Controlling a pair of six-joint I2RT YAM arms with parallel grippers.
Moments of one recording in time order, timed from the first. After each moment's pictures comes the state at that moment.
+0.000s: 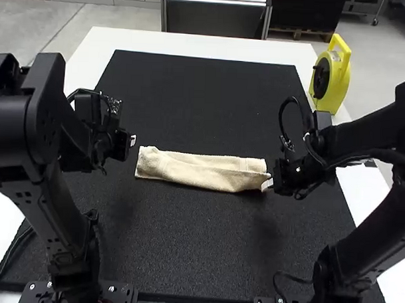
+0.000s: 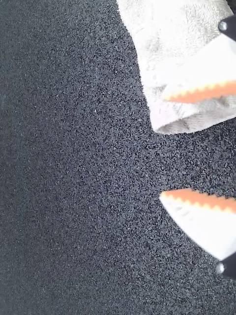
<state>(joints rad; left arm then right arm) 0.22 1.41 0.37 0.48 0.37 0.23 0.04 1.40 0.55 -0.31 -0.57 -0.12</state>
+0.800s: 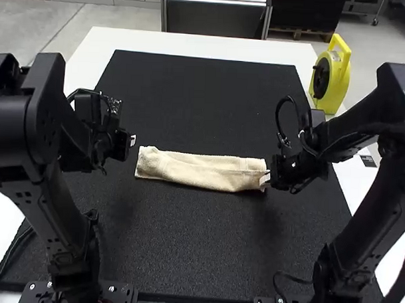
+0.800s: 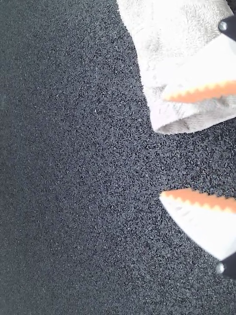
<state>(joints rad) 0.22 1.41 0.37 0.48 0.37 0.23 0.04 1.56 0.61 -0.20 -0.56 -0.10</state>
